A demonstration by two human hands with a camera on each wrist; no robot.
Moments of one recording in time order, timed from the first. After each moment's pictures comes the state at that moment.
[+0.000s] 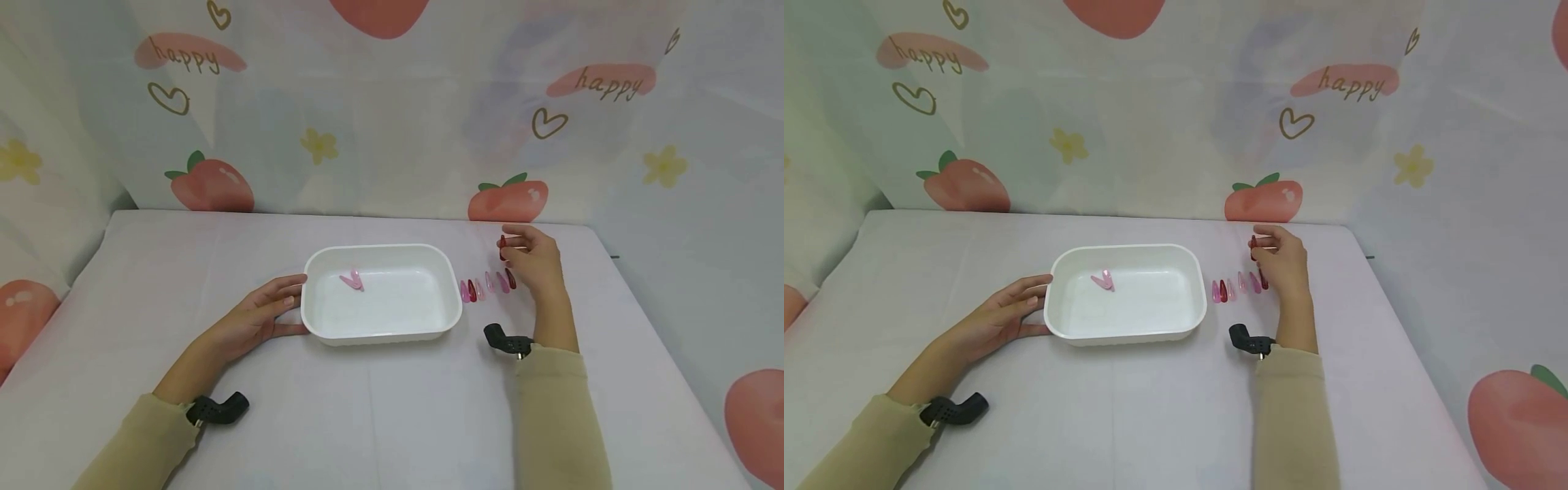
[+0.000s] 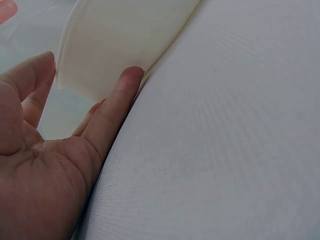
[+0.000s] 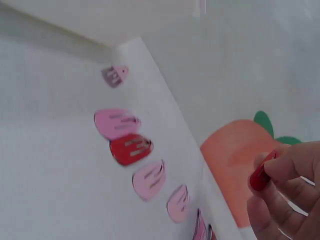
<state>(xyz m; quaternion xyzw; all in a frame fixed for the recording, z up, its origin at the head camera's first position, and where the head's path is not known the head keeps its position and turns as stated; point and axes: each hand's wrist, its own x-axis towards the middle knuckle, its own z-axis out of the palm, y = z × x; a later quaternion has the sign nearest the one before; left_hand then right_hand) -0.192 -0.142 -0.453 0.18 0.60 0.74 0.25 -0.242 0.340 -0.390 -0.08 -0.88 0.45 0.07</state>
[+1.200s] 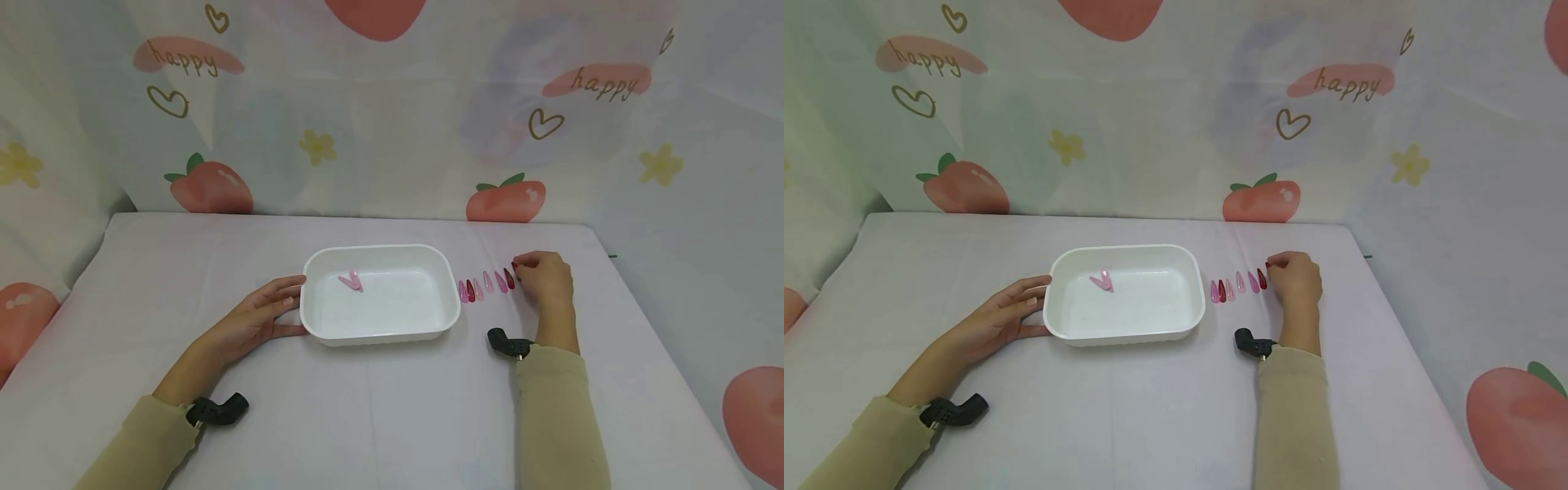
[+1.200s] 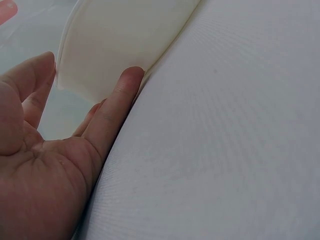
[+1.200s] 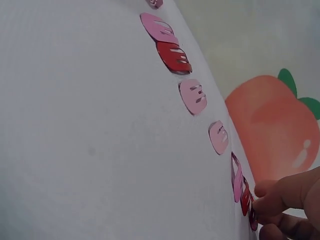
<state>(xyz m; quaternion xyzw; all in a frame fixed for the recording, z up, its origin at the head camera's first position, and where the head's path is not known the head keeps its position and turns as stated) -0.191 -0.143 -0.451 0.19 0.61 0.73 0.25 -0.238 0.362 -0.410 -0.19 -0.93 0.32 0.03</state>
